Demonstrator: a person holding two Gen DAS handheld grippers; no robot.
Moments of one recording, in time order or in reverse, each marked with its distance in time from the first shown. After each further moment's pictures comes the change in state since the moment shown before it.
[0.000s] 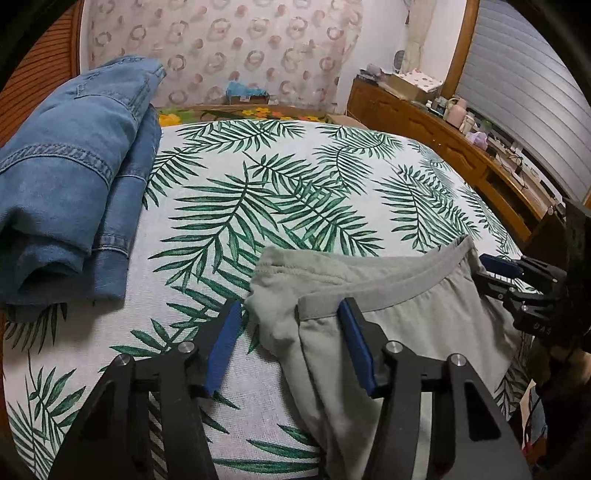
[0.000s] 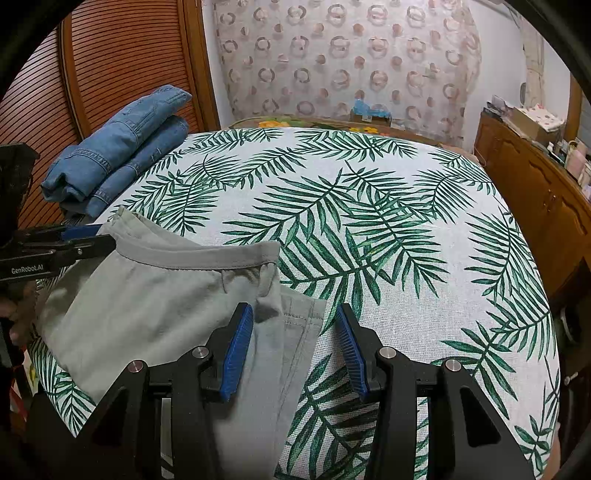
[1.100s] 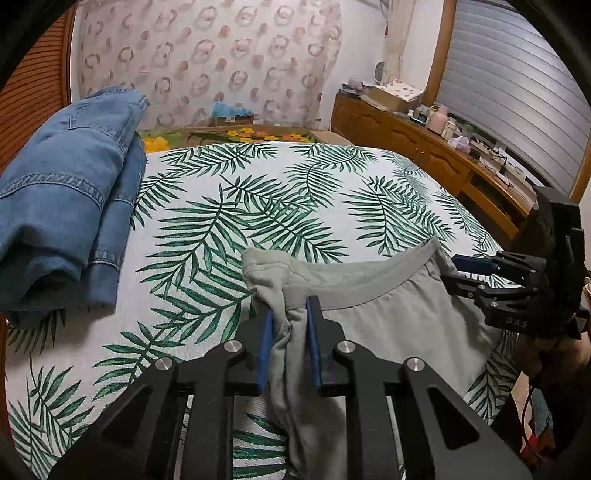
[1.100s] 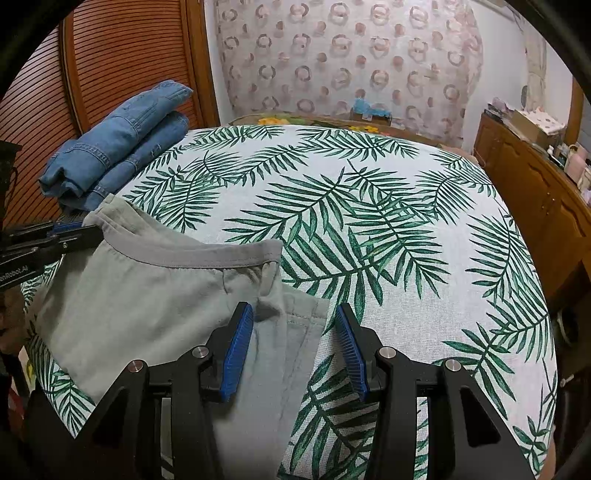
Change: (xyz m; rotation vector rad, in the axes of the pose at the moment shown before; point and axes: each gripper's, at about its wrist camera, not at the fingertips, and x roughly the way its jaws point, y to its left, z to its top) left arm -0.020 -0.018 -0.006 0.052 -0.078 -0.032; right arm 0.000 0.008 0.002 -0.031 0.023 -0.014
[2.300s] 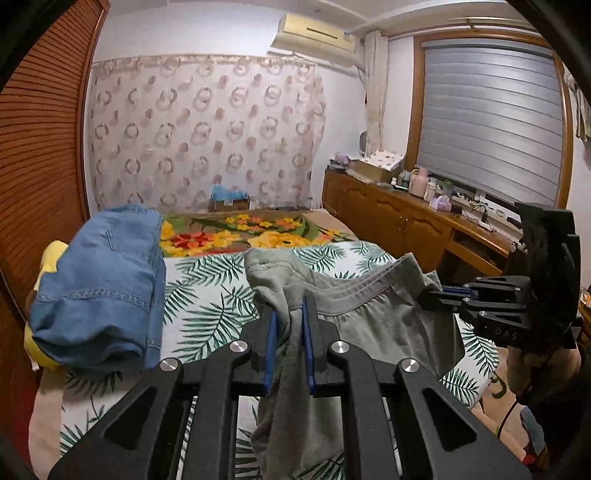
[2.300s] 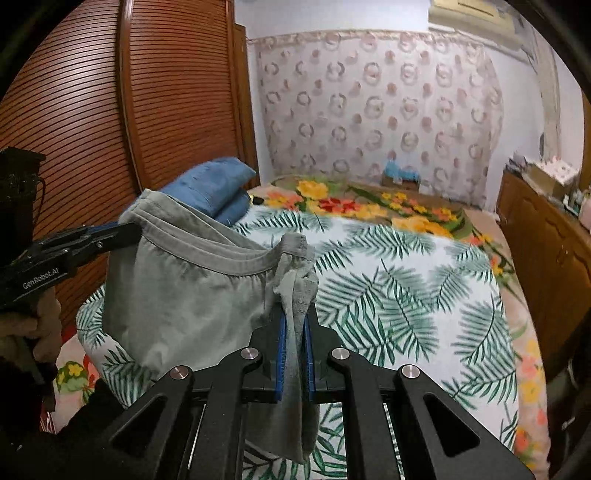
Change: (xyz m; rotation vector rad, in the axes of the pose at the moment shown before) left arm -0.121 -0.036 0.022 0.054 -0.323 0.012; right arm -0.116 0.018 0.014 -0.069 -0.256 0.110
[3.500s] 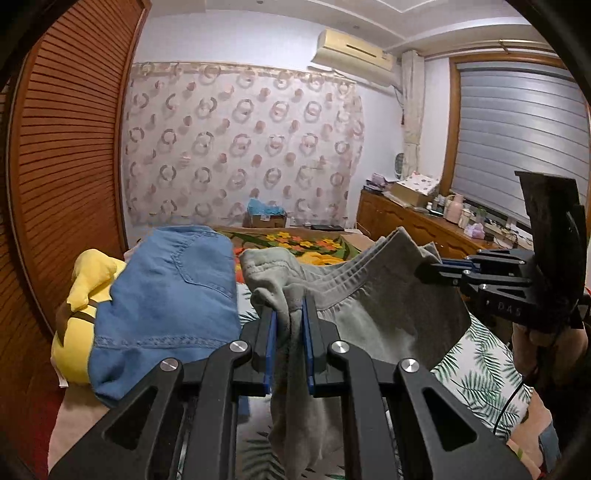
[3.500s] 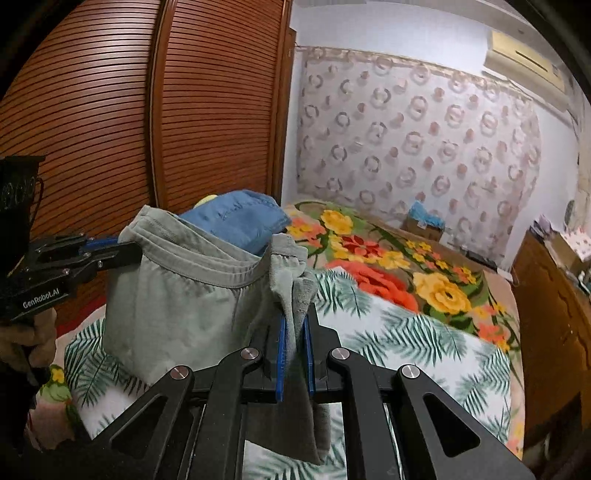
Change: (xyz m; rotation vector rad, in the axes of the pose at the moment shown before) left arm 0.012 0.102 0.029 -0.069 -0.061 0.106; right arm 0.084 0.033 0.088 -0.193 -0.035 0.033
